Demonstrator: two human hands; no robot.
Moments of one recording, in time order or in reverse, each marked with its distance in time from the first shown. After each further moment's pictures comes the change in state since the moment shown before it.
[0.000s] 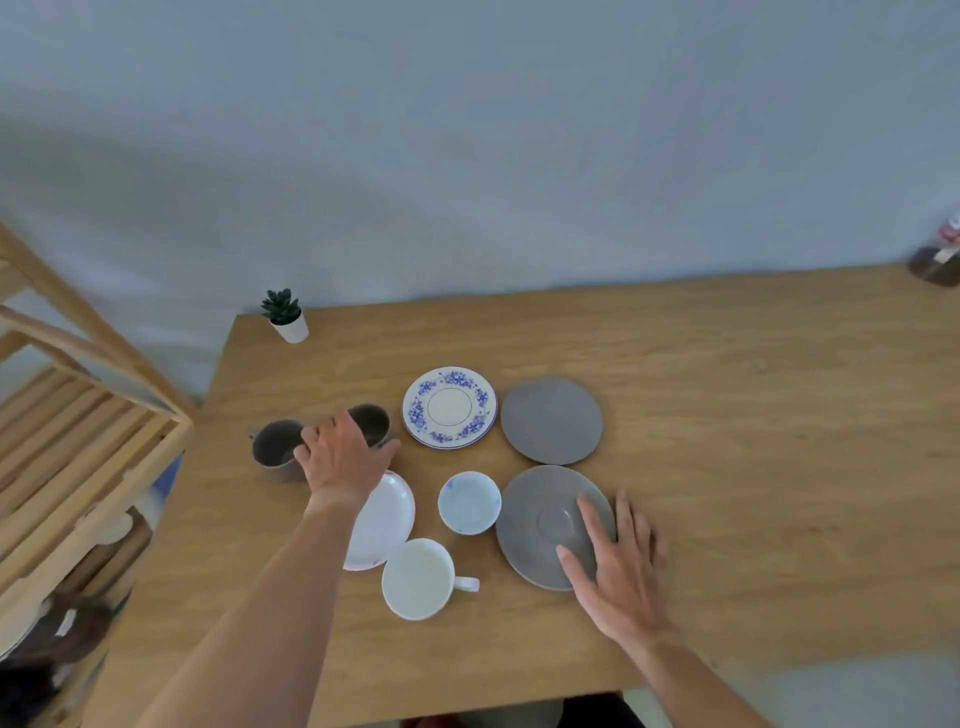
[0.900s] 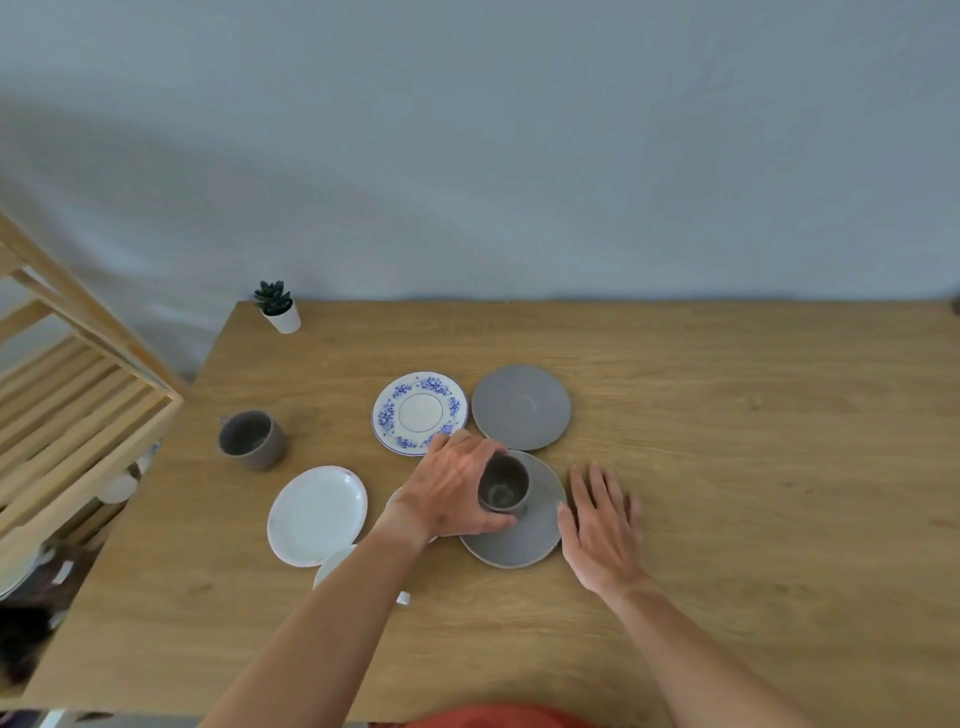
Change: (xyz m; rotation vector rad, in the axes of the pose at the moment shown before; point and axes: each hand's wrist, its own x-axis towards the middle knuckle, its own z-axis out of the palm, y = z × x) left_hand -0.072 0.126 0.029 -0.049 -0.099 0.860; right_hand 0.092 0.046 -0.030 -0.043 -0.100 -0.169
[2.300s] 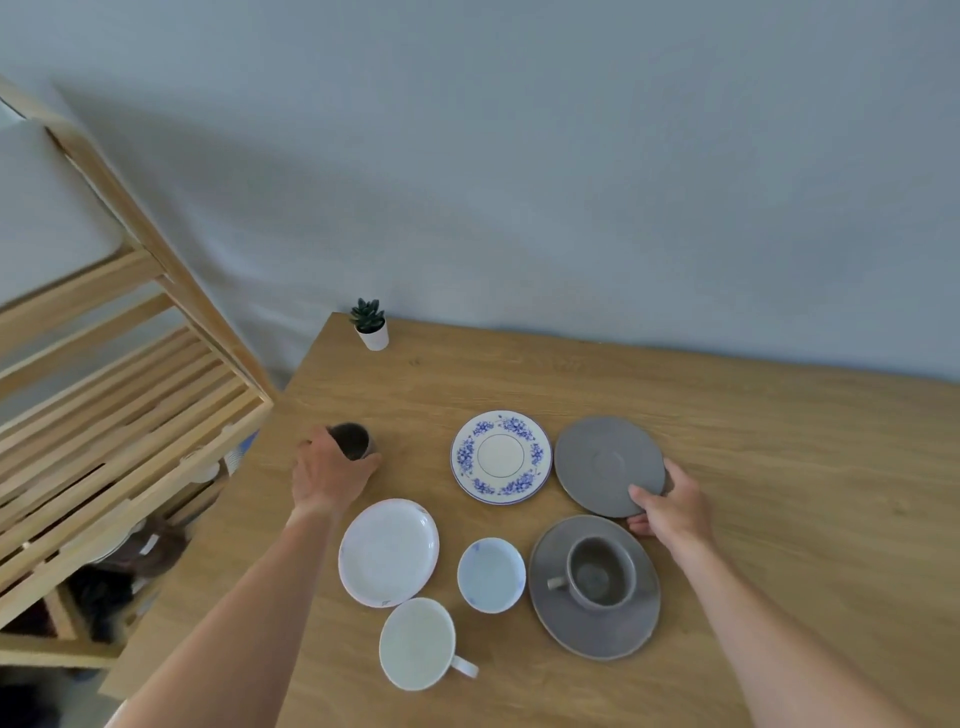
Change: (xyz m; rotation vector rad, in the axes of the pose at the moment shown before) left_hand -0.068 -0.189 -0.052 -0.315 0.312 -1.242; right_hand 0.127 -0.042 -0.037 0.908 -0.007 0.365
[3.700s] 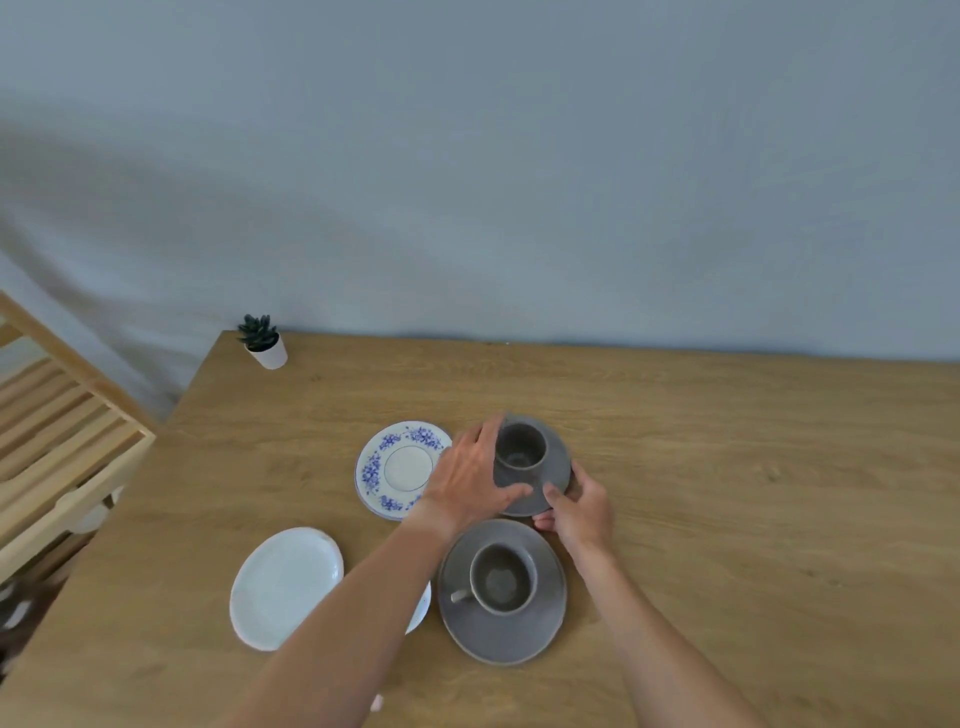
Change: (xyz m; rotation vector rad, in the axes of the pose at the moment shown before) left_hand -0.122 0.177 0.126 0.070 -0.338 0.926; right_hand -0.018 0.002 -0.010 0.248 0.026 -0.007
